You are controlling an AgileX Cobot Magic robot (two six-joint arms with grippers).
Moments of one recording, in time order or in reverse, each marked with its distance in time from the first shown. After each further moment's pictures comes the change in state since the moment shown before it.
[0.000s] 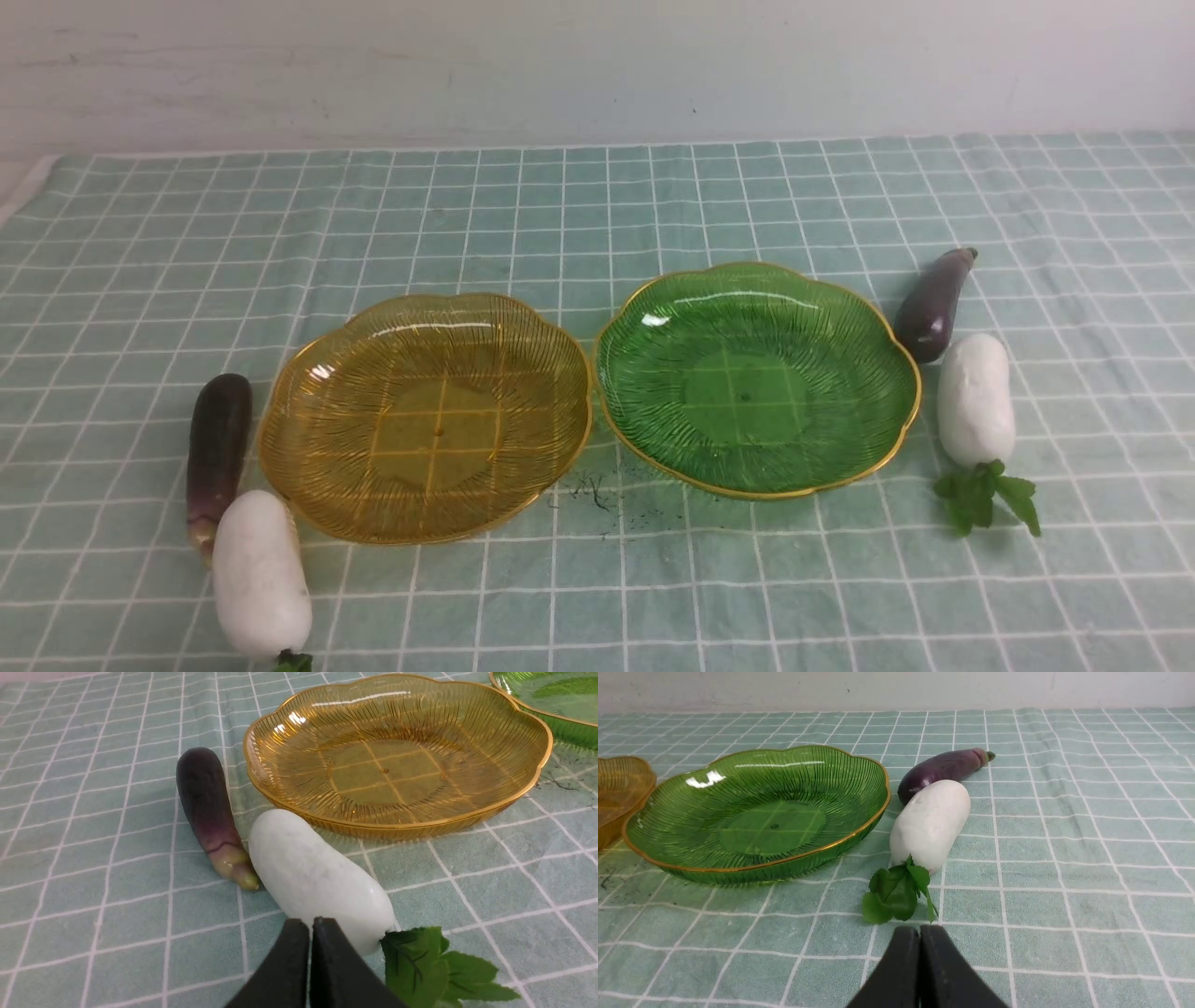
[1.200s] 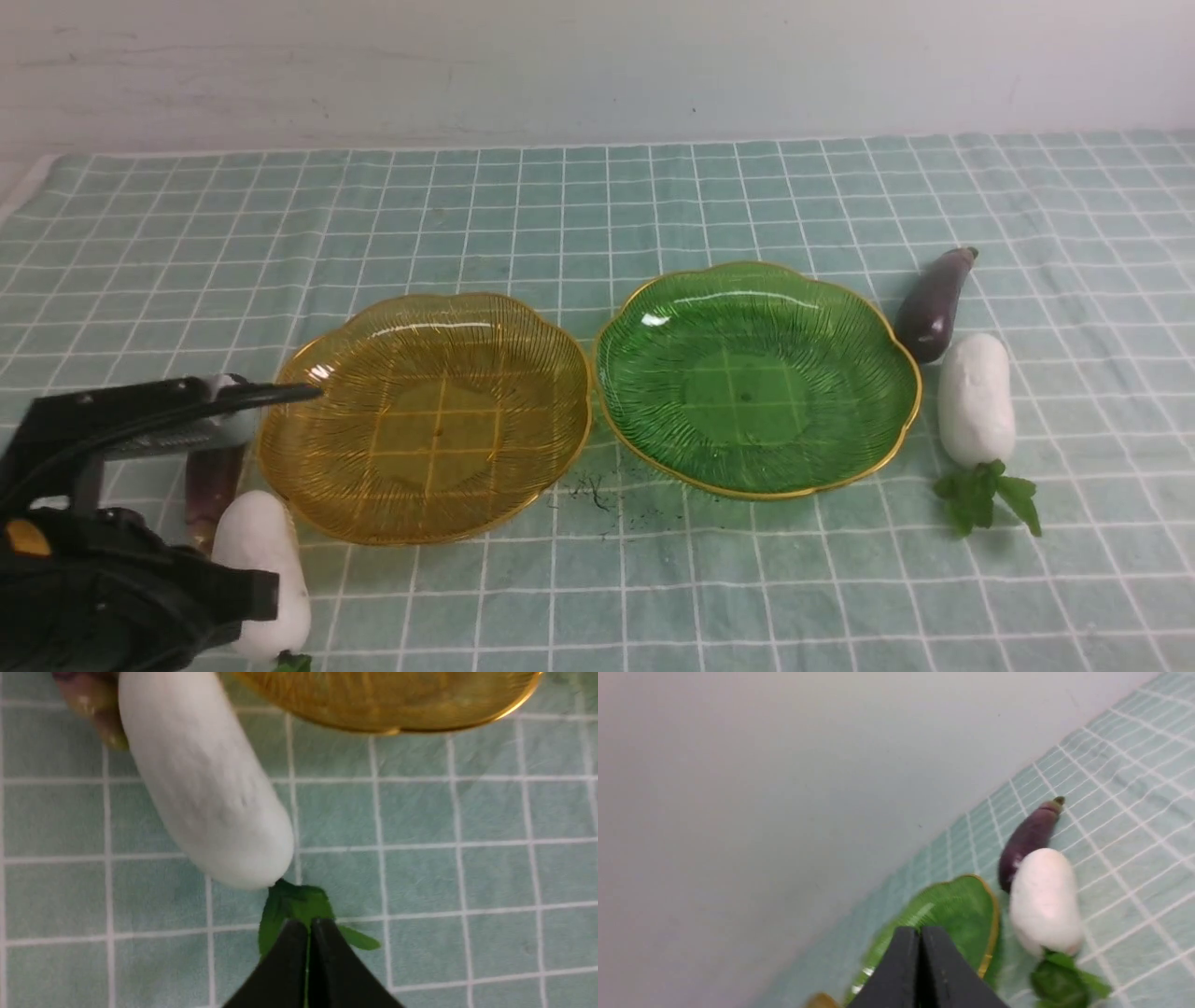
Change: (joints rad) right arm 0.000 0.000 0.007 0.638 -0.263 0.199; left arm 0.000 1.095 -0.631 -0.190 0.375 -0.161
